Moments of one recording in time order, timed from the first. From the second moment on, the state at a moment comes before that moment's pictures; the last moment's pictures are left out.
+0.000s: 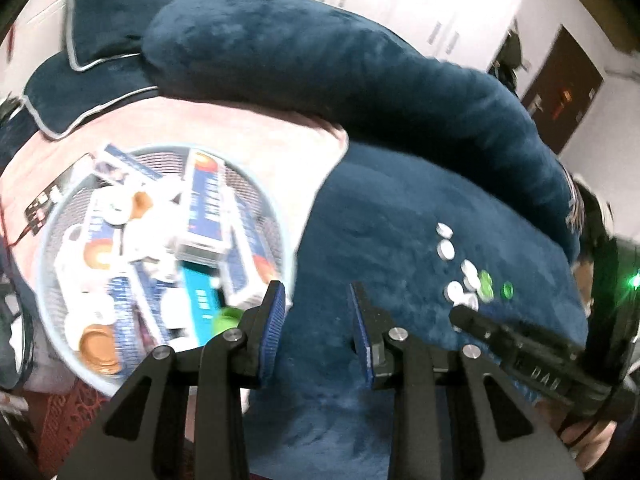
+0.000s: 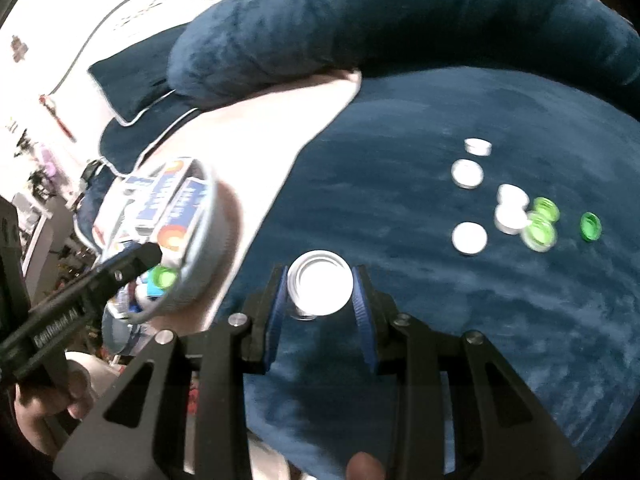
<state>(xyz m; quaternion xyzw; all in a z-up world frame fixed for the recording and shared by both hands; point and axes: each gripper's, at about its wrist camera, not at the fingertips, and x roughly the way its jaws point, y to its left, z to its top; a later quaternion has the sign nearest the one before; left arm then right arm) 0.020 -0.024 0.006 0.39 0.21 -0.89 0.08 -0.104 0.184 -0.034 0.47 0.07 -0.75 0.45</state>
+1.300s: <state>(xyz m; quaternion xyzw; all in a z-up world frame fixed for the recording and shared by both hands) 0.010 0.035 -0.023 0.42 0.12 -0.90 0.03 -0.123 0.232 -0.055 0.51 0.03 -0.75 0.42</state>
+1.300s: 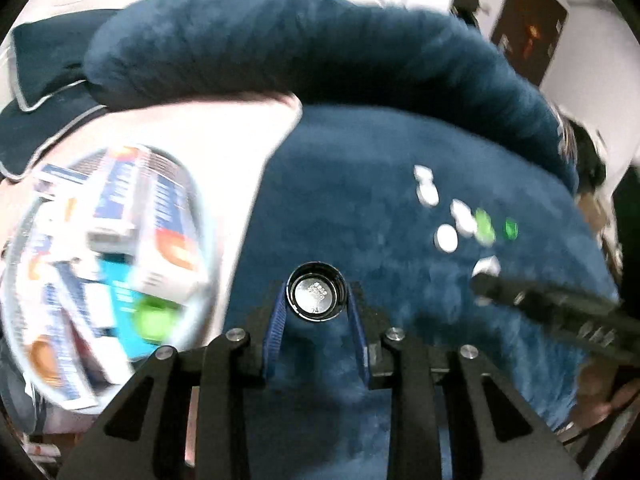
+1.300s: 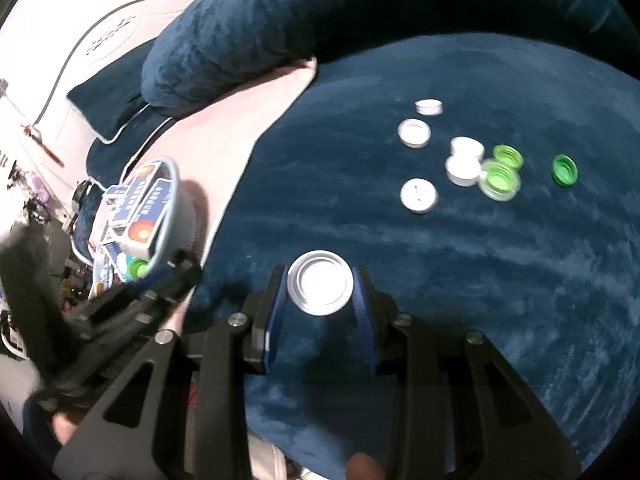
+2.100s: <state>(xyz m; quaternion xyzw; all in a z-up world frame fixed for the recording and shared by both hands) 0.049 -0.231 -0.024 0.39 0.35 -0.83 0.21 -0.006 0.028 -0.011 0.50 0.07 -0.66 0.56</state>
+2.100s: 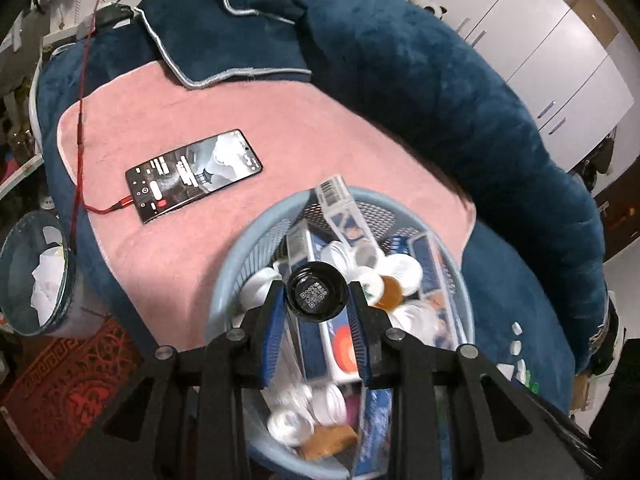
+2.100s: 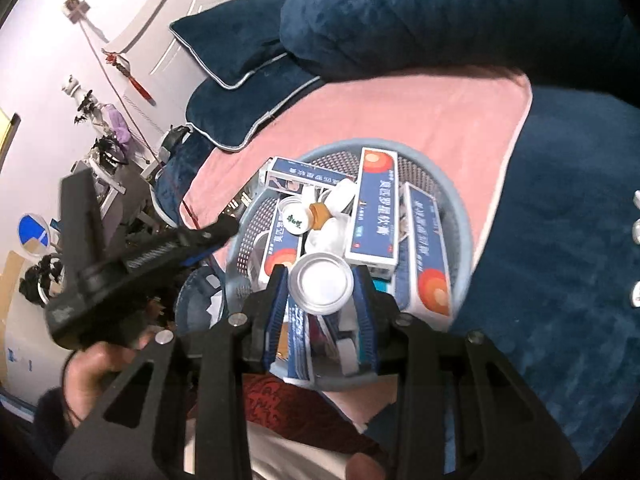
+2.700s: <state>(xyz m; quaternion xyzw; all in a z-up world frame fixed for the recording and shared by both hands) 0.073 -0.189 0.009 0.40 0.25 -0.84 0.27 -0.022 0.054 0.007 0.47 0.07 -0.69 0.55</state>
